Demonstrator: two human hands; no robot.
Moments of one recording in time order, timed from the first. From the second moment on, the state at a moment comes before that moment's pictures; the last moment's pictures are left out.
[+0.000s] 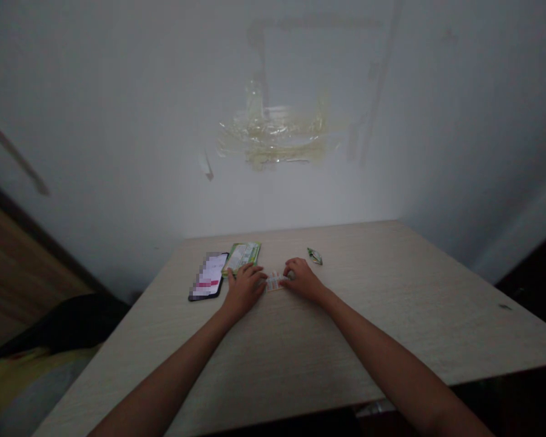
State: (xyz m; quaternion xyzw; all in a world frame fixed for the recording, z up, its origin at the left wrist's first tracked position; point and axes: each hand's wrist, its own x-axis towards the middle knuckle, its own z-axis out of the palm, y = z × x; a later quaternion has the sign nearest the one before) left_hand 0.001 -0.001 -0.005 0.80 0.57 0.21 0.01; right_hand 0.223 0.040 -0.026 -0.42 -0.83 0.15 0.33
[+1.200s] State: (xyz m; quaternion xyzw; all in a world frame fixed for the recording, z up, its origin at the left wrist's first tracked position) left_hand 0.001 -0.002 -0.007 0.81 0.55 0.20 -0.01; right_hand 0.225 0.045 -0.029 -0.45 -0.81 0.16 0.34
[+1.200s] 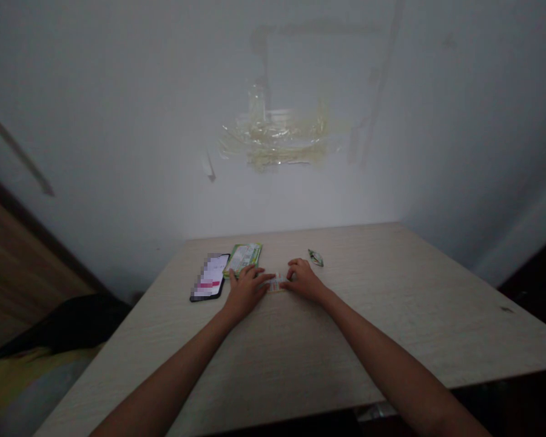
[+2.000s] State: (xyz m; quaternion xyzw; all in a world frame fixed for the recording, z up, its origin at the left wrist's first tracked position) left_hand 0.000 -0.001 -0.009 0.81 0.54 0.23 -0.01; right_hand 0.223 0.043 -0.026 -0.48 -0.80 0.12 0.34
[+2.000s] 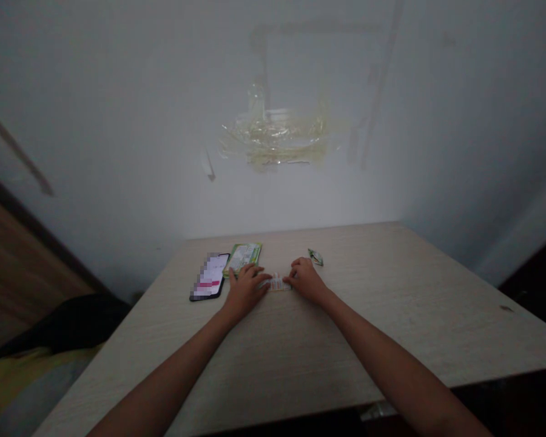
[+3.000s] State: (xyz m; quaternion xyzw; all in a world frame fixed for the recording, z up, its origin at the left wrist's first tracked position) left_hand 0.002 -0.001 -0.012 0.79 0.56 0.23 -0.03; right_hand 0.240 0.050 -0.019 -0.33 -0.87 0.18 0.31
